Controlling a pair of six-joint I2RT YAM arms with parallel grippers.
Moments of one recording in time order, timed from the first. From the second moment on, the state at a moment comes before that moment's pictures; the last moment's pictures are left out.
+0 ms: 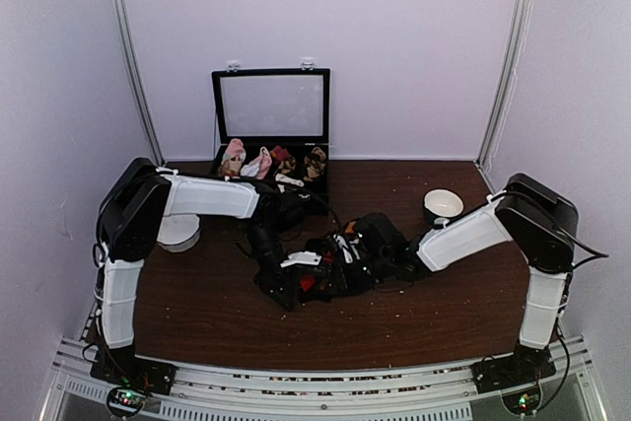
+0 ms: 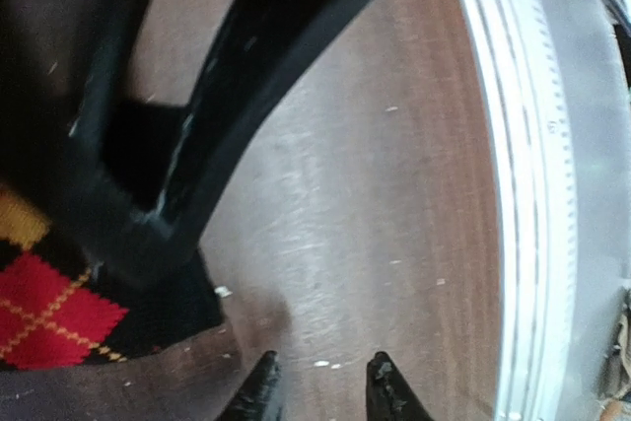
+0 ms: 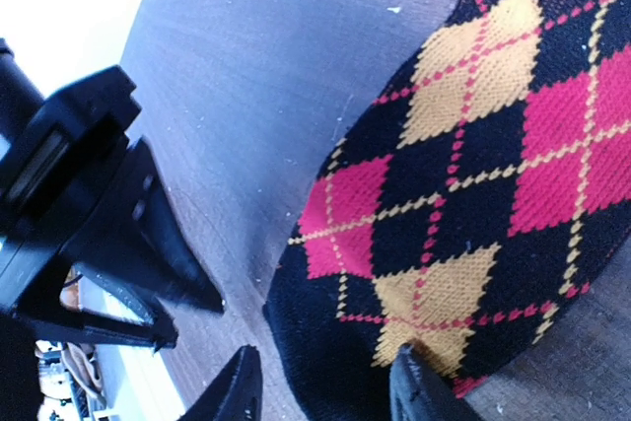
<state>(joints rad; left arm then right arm) -0.80 2.15 1.54 -1.09 0.64 0.88 0.88 1.92 0.94 0.24 -0.49 0.67</state>
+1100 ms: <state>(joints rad) -0.53 1.58 1.32 -0.71 0.38 0.63 1.13 1.40 0.71 0.02 0.34 0.18</state>
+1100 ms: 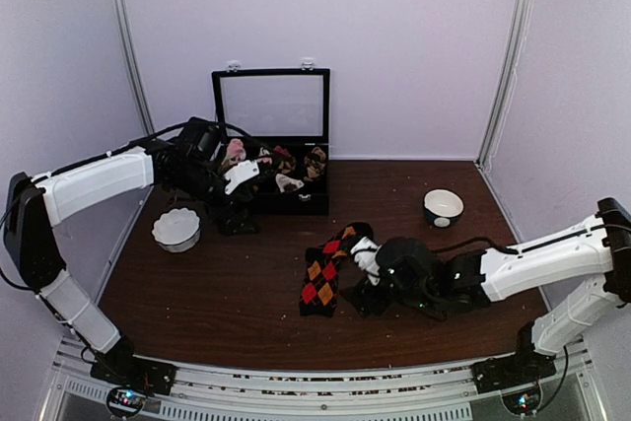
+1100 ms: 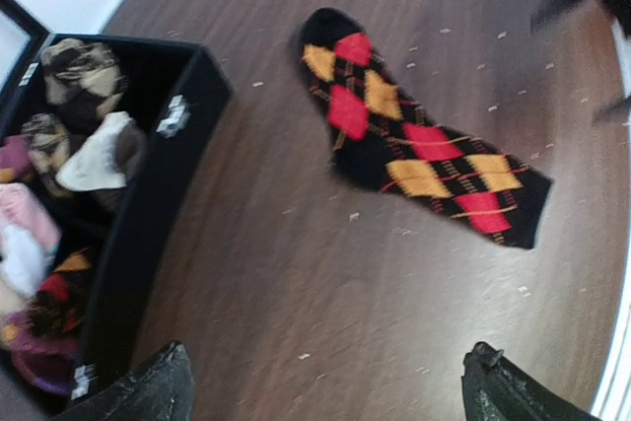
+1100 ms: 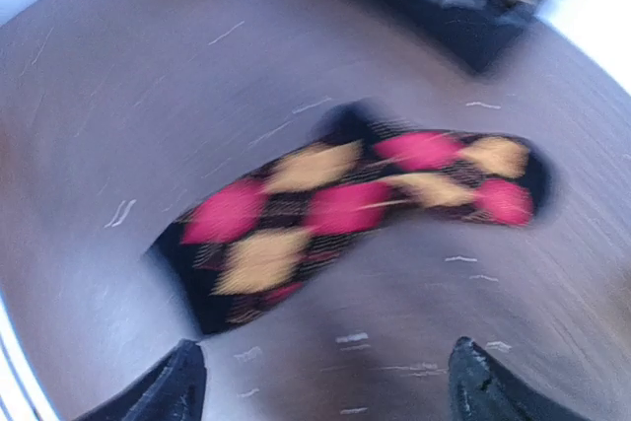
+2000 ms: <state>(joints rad) -0.53 1.65 1.13 -0.57 0.63 0.51 1.19 1.78 0.81 0.18 0.13 -0.19</state>
